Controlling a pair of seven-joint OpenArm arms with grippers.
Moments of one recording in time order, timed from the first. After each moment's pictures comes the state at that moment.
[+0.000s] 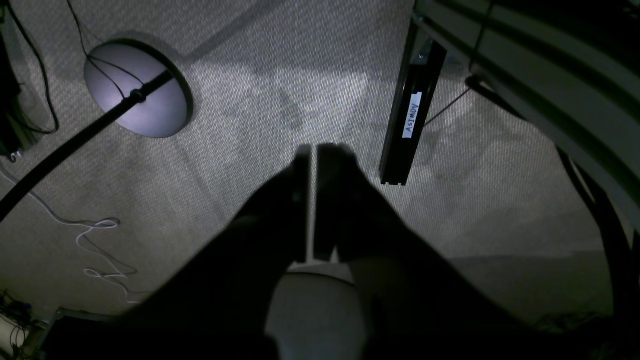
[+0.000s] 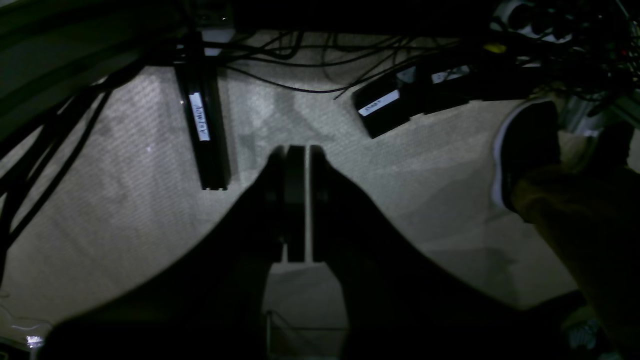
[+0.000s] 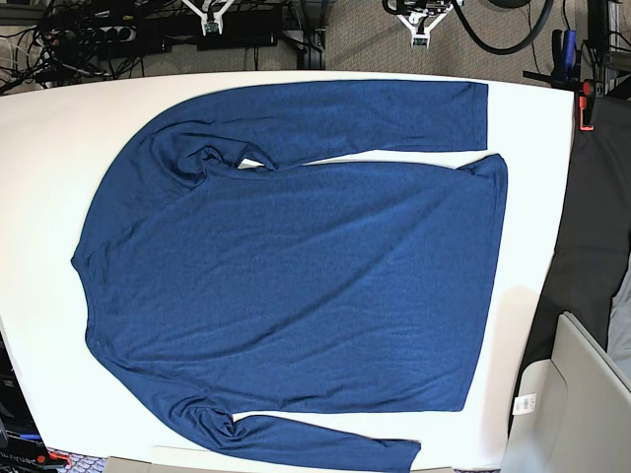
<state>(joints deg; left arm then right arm) 5.7 -2.3 -6.0 11.4 3.1 -0.6 5.7 -9.8 2.1 1.4 12.7 -6.3 -1.2 1.5</state>
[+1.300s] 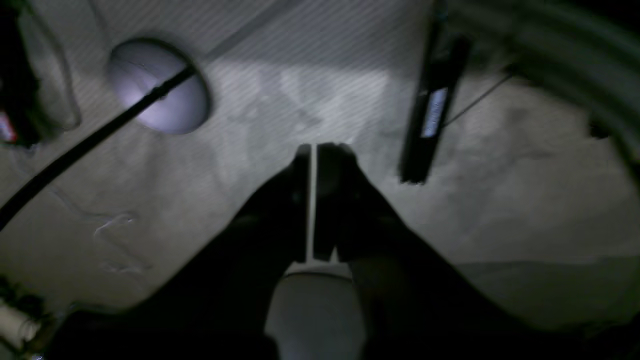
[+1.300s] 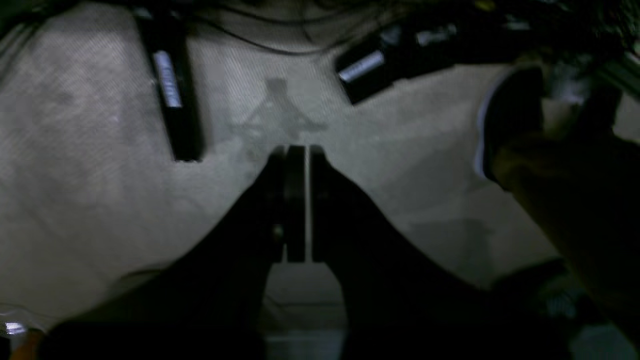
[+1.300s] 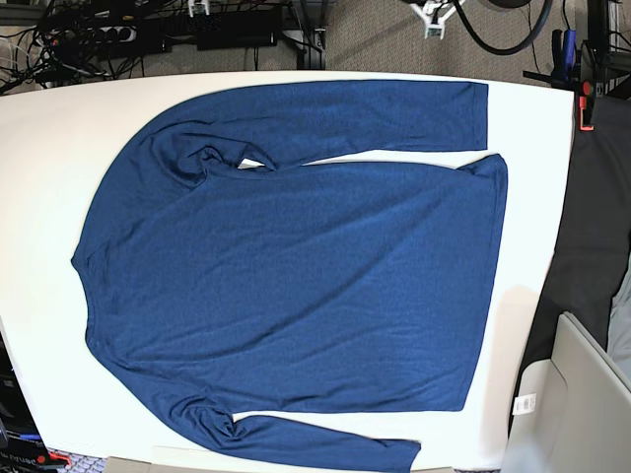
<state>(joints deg) 12.5 -5.7 -6.0 18.8 2.8 -0.6 5.8 -14.1 4.6 1.3 13.4 -6.4 -1.6 1.7</state>
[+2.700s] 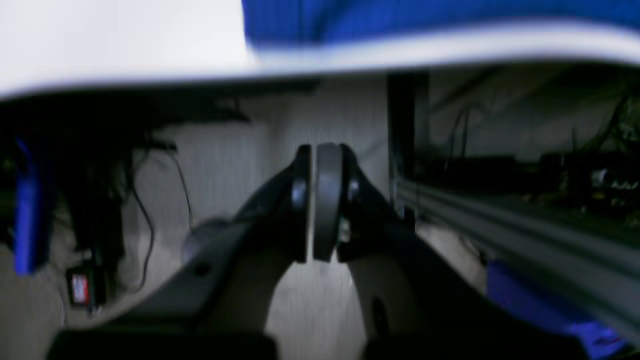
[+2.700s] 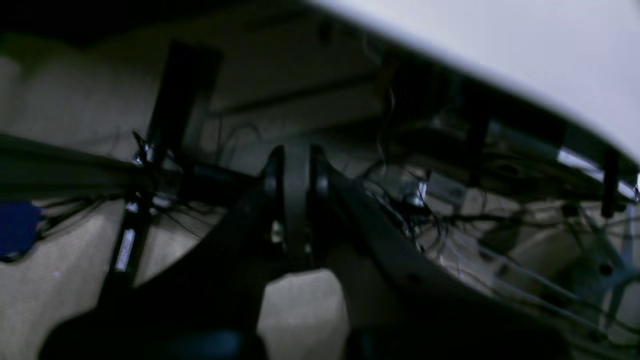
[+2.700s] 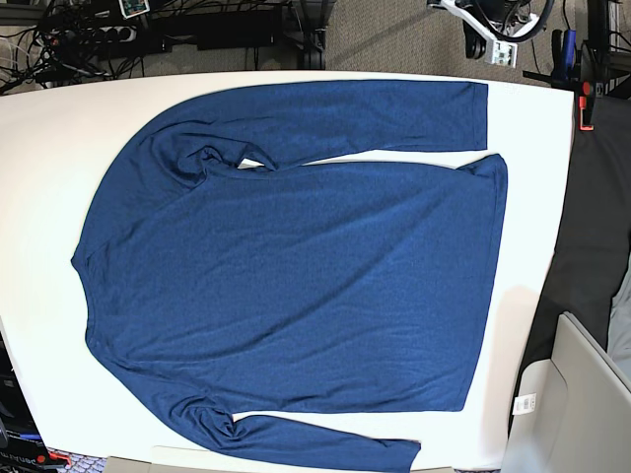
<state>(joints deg) 55.8 -17.5 -6.2 113.8 -14.2 -0.3 22.0 -66.5 15.6 6.8 110.5 -6.5 -1.2 0.5</state>
